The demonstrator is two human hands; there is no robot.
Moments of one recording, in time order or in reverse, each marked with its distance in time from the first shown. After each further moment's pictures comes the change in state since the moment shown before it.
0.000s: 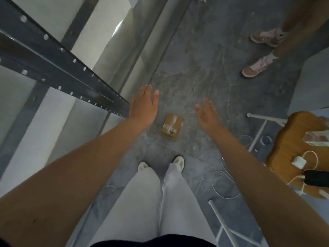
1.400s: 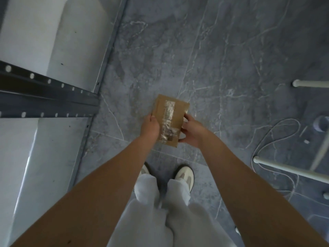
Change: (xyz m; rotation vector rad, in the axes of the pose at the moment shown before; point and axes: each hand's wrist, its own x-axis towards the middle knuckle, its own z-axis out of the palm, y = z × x) left_hand 0.174 -0.172 0.426 -0.528 -0.343 -0.649; right_hand 0.265 0.229 0.321 1.039 -0.334 0.681
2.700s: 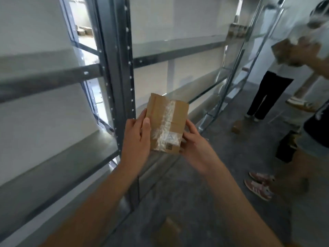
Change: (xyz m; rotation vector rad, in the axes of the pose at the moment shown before) left_hand -0.710 0.142 -0.379 -0.277 0.921 1.124; right_hand -0.791 -0.146 0.188 -0.149 -0.751 -0.944
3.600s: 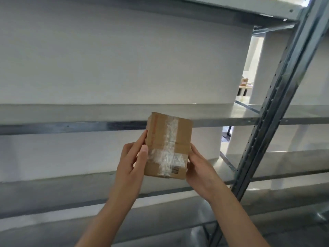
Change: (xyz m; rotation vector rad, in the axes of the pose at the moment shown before) left_hand -0.239 0.022 -0.412 -0.037 0.575 -0.128; right_hand -0.178 0.108 0.368 -0.178 -0.721 0.214
